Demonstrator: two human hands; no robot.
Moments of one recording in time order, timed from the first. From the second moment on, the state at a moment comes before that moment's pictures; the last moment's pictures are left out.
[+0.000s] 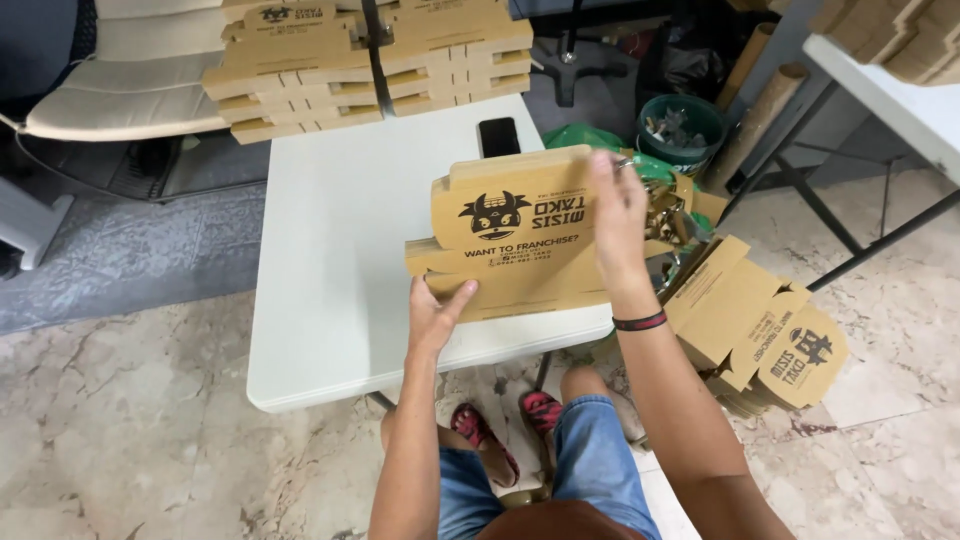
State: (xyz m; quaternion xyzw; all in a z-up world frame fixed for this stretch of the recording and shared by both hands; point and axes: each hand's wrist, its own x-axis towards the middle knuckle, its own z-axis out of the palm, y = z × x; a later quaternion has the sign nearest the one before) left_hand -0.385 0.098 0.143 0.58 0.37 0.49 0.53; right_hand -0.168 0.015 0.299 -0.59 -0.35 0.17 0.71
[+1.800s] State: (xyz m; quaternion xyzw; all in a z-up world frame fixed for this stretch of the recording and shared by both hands) left_hand -0.475 -0.064 0.178 0.49 0.54 0.42 0.54; right_hand -0.188 -0.143 0.261 -0.77 -0.58 0.15 0.23
